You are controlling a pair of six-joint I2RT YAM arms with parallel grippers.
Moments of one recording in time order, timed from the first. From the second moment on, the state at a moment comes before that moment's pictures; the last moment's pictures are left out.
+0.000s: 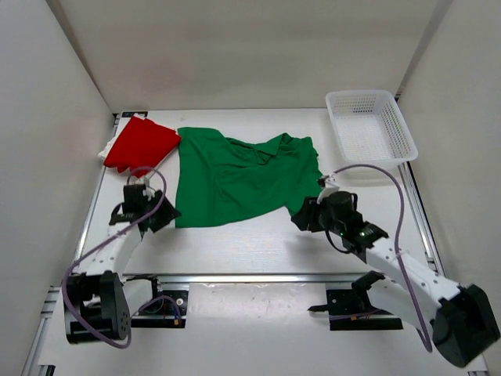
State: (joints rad) left arm 0.05 1.11 0.56 -0.32 0.21 -0.52; right arm 0.52 0.95 0.46 -0.09 -0.13 0.45
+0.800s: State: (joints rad) left arm 0.02 1.00 0.27 -0.06 0.10 -0.84; right arm 0.42 0.72 0.30 -0.08 -0.13 0.51
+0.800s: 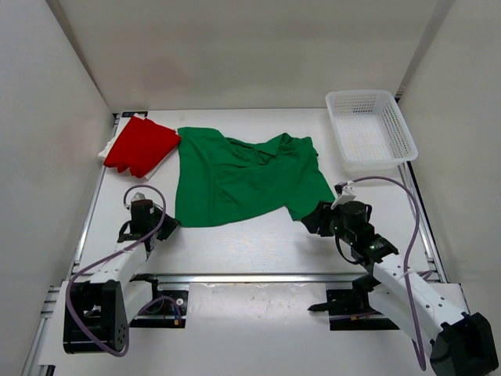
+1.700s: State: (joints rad) left arm -0.22 1.01 0.45 -0.03 0.09 -0.69; right arm 0.08 1.14 0.44 -0.09 0.12 0.47
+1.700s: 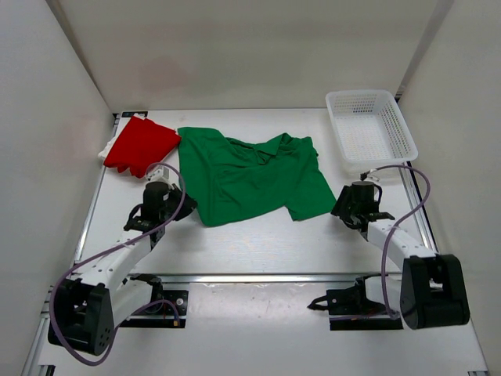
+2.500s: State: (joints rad) left arm -0.25 1.03 0.45 0.00 0.12 -0.68; right arm 0.07 1.41 0.56 0.01 0.10 0.44
